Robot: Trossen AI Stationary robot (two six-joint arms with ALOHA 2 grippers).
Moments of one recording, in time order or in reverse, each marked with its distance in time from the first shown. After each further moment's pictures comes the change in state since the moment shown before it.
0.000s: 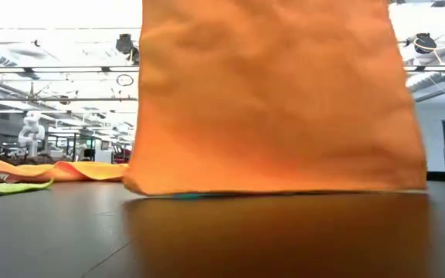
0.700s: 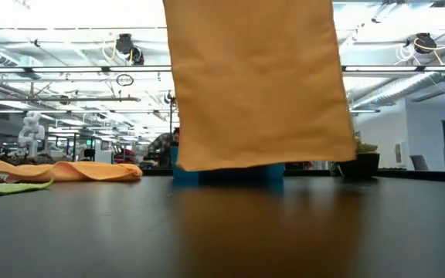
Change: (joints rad) left arm 0.376 -0.068 0.000 0.002 -0.149 0.185; right arm -0.343 -0.129 0.001 -0.005 -0.004 0.004
